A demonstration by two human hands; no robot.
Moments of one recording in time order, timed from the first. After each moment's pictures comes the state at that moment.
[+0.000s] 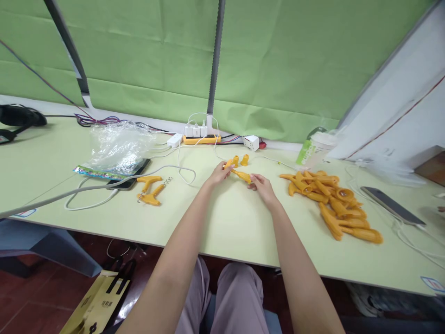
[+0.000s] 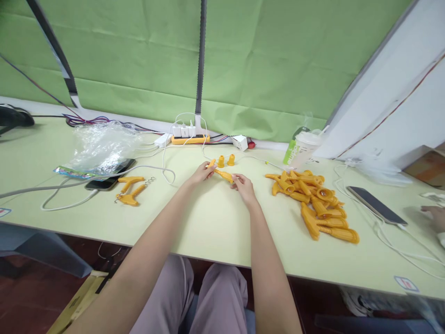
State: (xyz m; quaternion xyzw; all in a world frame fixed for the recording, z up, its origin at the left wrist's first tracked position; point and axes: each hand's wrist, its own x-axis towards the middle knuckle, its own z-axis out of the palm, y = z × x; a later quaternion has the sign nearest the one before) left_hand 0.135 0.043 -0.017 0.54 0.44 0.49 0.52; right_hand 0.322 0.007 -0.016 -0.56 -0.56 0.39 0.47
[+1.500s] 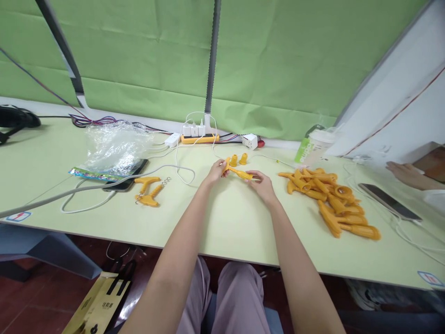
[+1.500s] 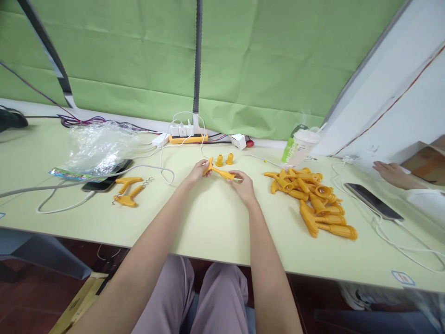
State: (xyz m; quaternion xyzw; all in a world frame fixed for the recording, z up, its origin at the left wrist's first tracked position) left_hand 0.132 0.050 -0.015 0.49 0.42 0.51 0.57; right_hand 0.322 0.004 -0.014 -0.52 -0.64 0.30 0.48
